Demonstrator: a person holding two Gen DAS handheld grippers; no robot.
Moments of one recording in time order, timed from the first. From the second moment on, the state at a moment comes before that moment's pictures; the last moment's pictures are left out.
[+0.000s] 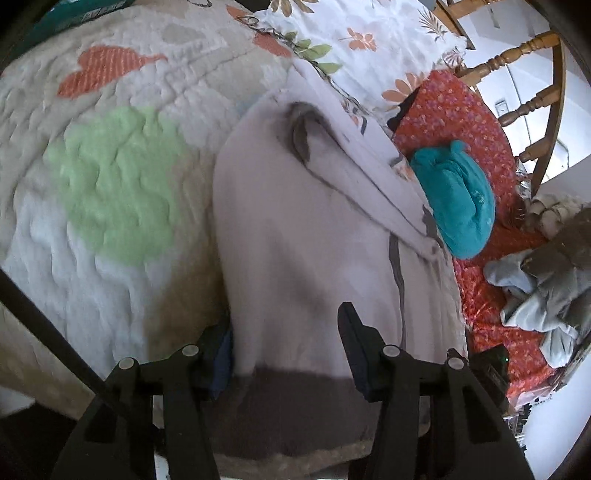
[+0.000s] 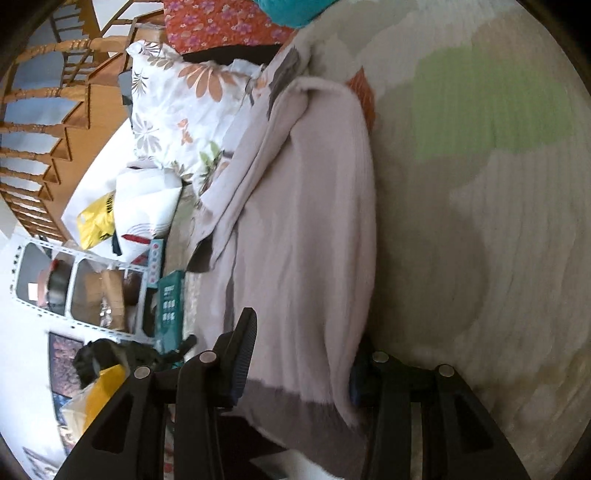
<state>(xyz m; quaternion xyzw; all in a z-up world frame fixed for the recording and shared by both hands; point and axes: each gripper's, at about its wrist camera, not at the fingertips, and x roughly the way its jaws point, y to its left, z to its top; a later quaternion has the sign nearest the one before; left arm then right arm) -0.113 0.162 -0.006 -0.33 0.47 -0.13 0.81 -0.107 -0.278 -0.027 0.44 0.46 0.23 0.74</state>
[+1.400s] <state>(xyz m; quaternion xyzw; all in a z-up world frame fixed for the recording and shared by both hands) -0.221 0.160 0.049 -0.28 0.43 -0.08 0.85 -0.222 -0.283 -0.001 0.33 0.49 0.24 0.77</state>
